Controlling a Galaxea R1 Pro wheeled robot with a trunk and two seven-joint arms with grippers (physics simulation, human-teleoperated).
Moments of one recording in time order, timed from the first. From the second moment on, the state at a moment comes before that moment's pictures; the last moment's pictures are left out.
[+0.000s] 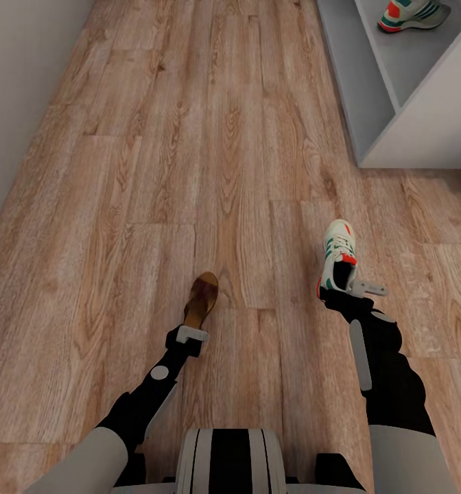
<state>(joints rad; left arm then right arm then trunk) -0.64 -0.05 -0.34 -0.72 0.00 -0.07 0.09 -0.61 0.06 -0.20 -1.47 -0.02 0.68 -0.11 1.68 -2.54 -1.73</state>
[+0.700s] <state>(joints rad) -0.64 -0.05 -0.34 -0.77 0.01 -0.07 0.10 -0.61 0.06 -0.20 -1.47 -0.02 0.68 -0.11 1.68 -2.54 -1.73</state>
